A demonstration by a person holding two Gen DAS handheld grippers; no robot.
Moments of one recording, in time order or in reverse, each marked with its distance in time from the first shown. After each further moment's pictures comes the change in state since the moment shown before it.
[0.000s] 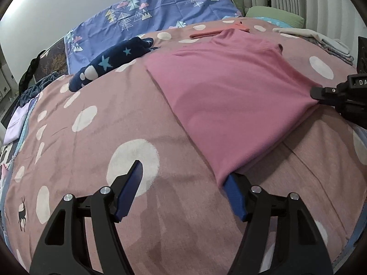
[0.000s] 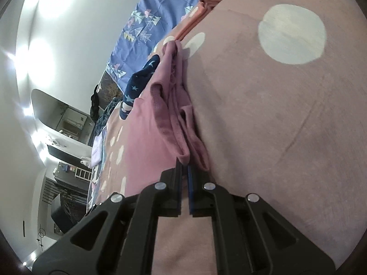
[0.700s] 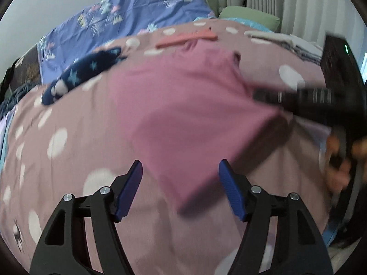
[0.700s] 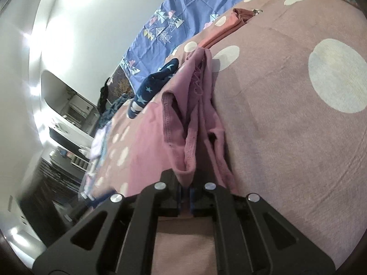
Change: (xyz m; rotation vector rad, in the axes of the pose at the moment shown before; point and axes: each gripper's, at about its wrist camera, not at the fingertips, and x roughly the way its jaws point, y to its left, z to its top) left arm -0.008 -0.025 0.033 0.044 0.021 -0.157; right arm 0.019 0.026 0.016 -0.142 -0.029 0.048
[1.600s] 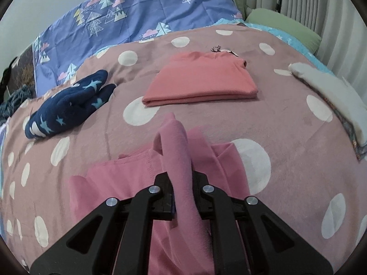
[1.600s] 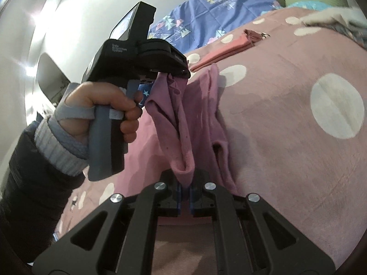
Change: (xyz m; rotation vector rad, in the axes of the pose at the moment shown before) left arm 0.144 -0.028 0.224 -0.084 0.066 0.083; right arm -0.001 0.015 -0.008 -0.161 -0.081 -0.104
